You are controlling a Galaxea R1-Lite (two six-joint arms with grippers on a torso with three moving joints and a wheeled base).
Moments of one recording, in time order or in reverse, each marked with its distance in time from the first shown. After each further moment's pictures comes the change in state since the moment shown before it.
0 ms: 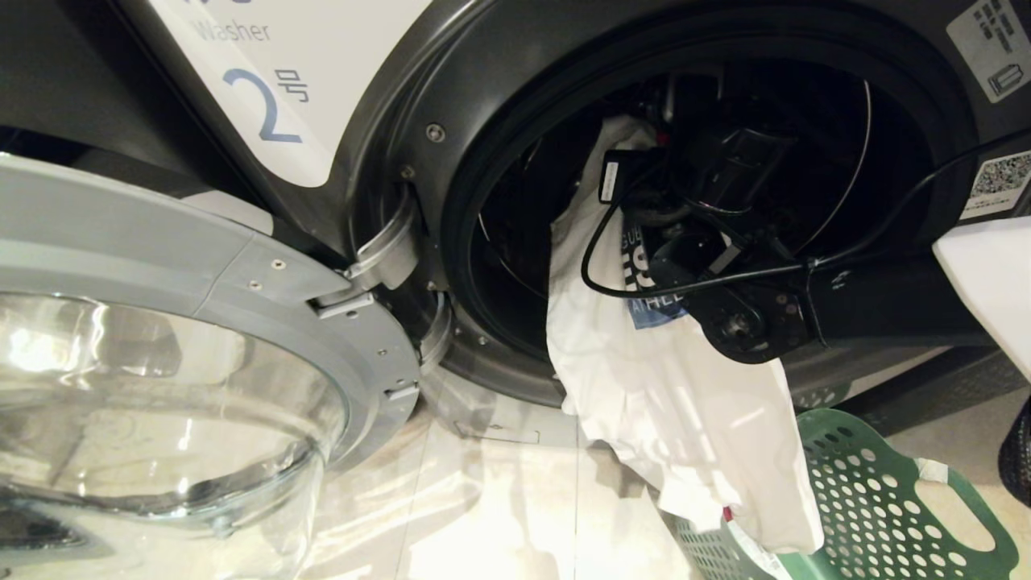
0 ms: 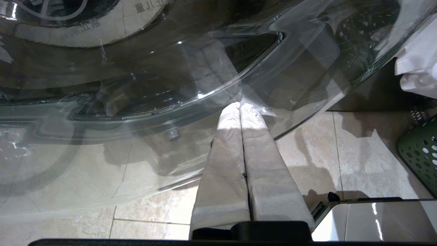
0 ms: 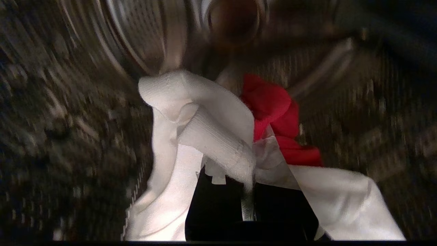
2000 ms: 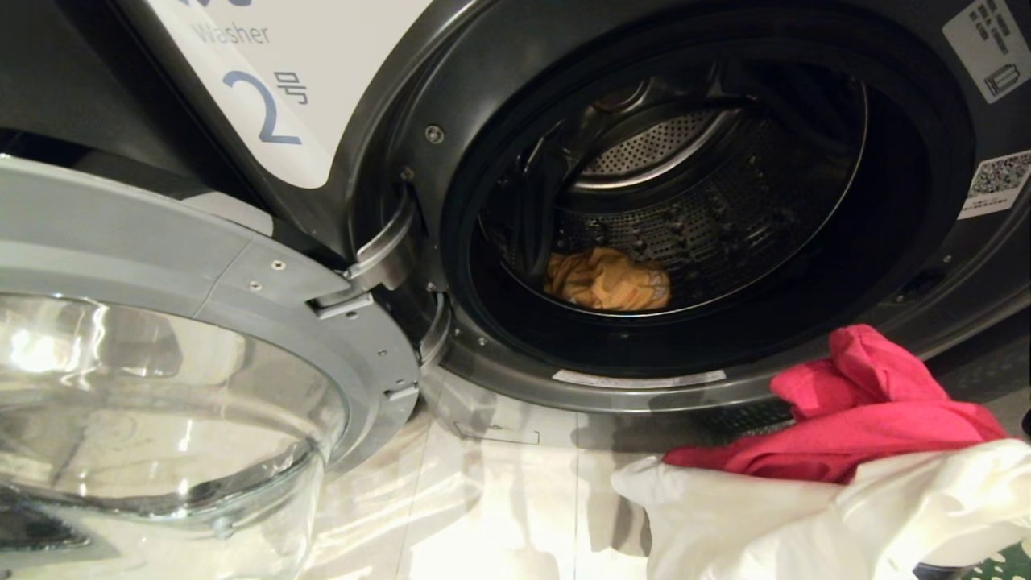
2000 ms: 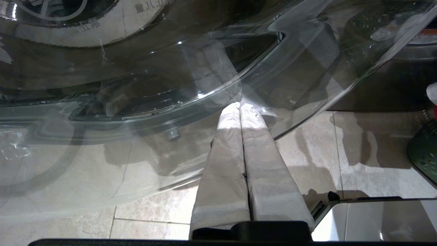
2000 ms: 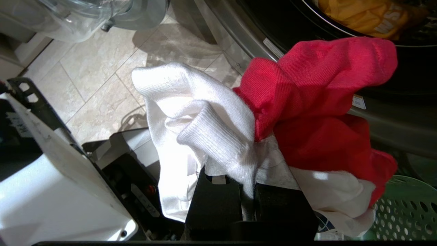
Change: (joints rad) left arm 0.000 0.000 0.000 0.000 0.000 0.000; right arm -0.082 -1.253 0.854 1.107 0.862 0.072
